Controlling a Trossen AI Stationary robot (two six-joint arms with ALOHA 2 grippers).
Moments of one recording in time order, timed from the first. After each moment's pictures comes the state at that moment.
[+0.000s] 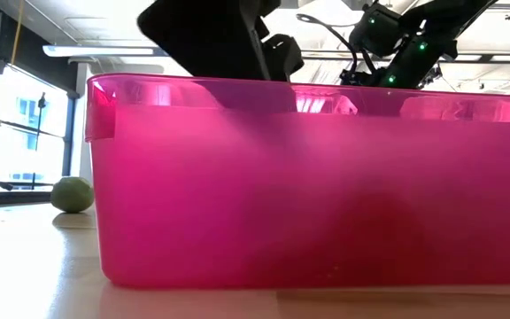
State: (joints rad) left arm -0.43 2.09 1.60 -0.58 -0.04 -0.02; right arm -0.27 1.30 0.74 -0.32 0.28 0.30
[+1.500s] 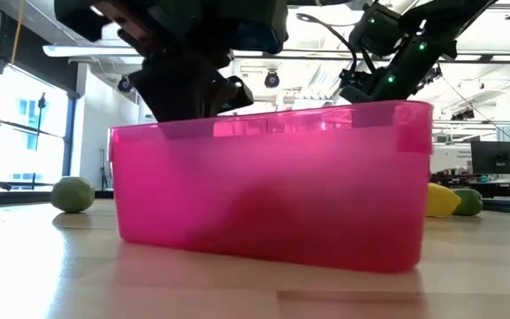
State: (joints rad) left arm -0.34 2.04 1.56 -0.86 0.03 -0.04; right arm -0.27 1.30 0.74 -0.31 0.28 0.30
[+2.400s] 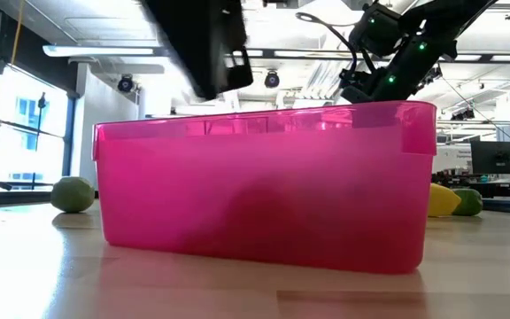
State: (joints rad) left arm -0.34 2.03 1.63 -0.77 0.25 -0.30; right arm -0.27 1.30 0.74 -0.31 0.28 0.27
